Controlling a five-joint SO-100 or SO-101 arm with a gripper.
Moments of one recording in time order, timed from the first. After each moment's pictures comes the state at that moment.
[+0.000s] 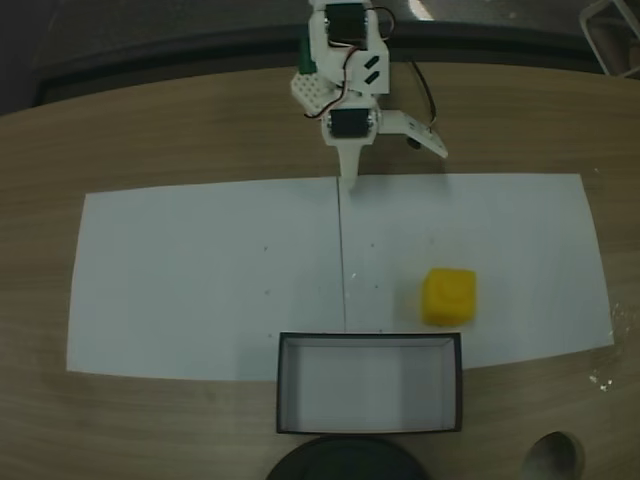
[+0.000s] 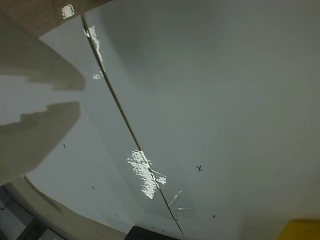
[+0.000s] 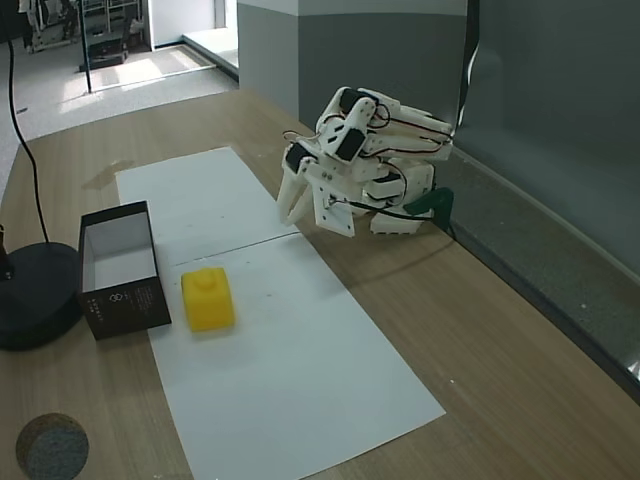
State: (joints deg) arm 1.0 197.8 175.2 73.3 2.2
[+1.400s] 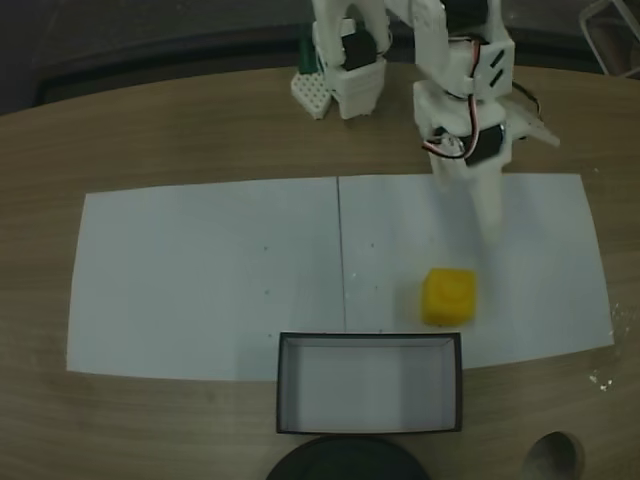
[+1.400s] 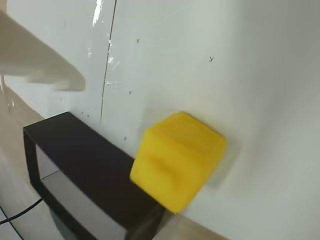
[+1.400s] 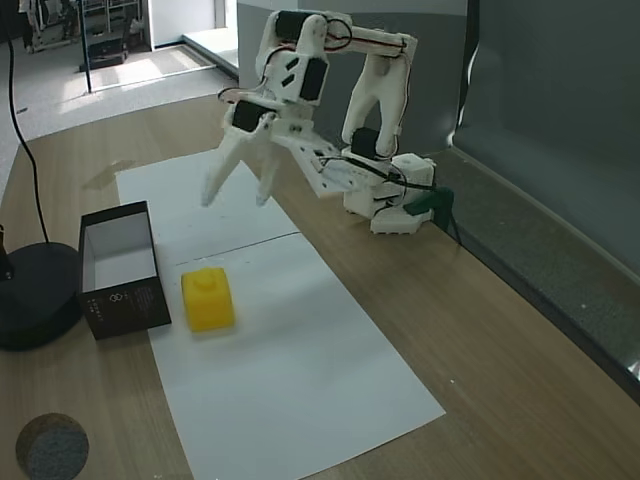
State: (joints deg) arm -21.2 106.1 94.2 80.9 1.2
